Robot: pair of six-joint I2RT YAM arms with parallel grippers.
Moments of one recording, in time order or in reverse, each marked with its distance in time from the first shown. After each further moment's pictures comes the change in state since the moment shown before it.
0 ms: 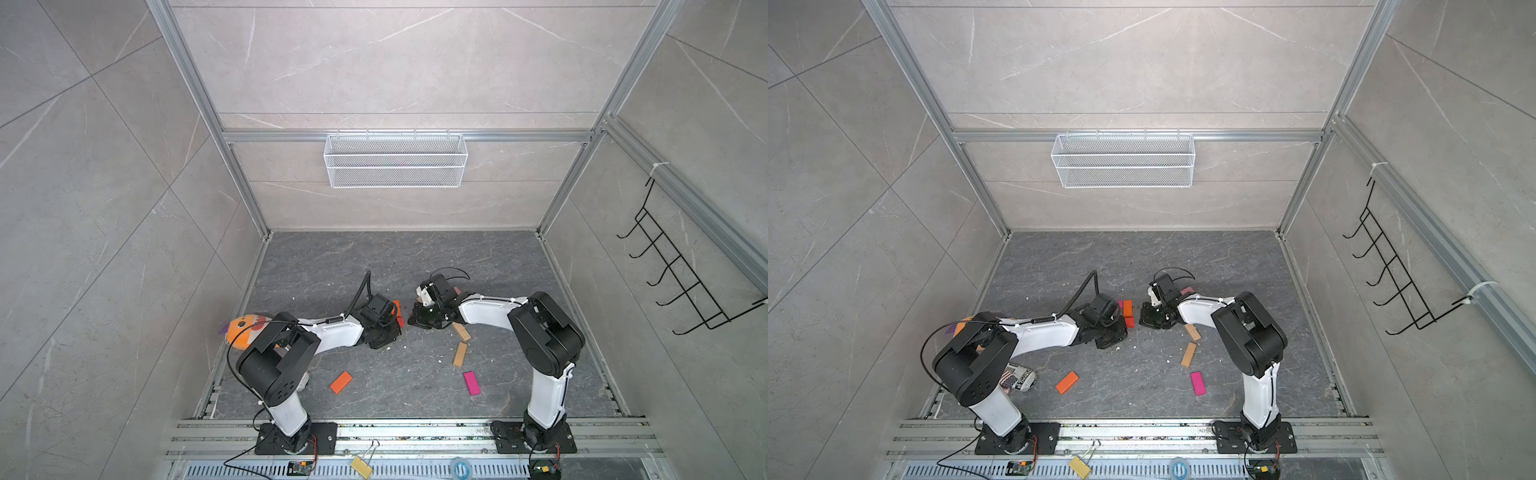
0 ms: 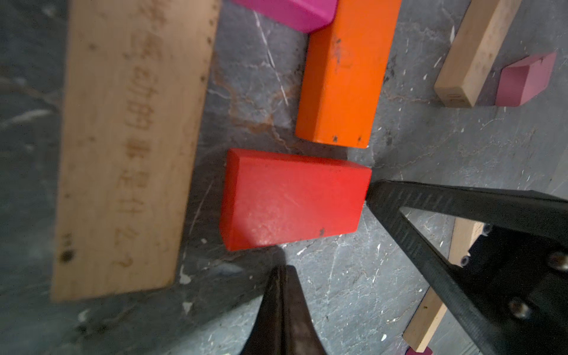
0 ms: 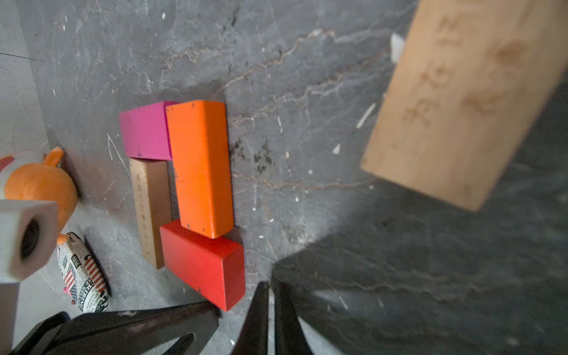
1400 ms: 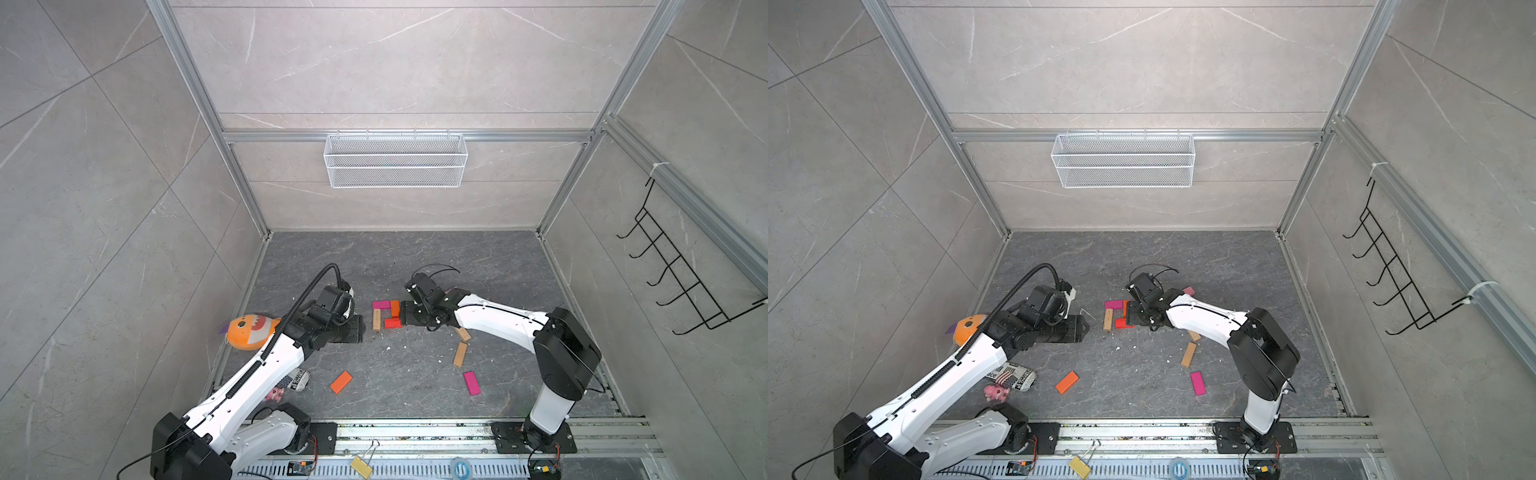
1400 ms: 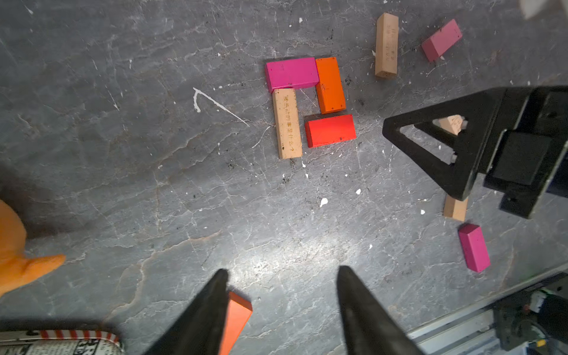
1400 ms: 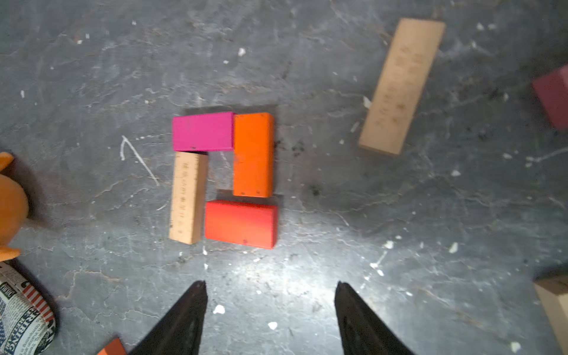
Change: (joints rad) left arm 0.150 -0.617 0.057 -0.631 -0.080 0.562; right arm 0.159 -0.167 0.098 -0.290 0.393 0.003
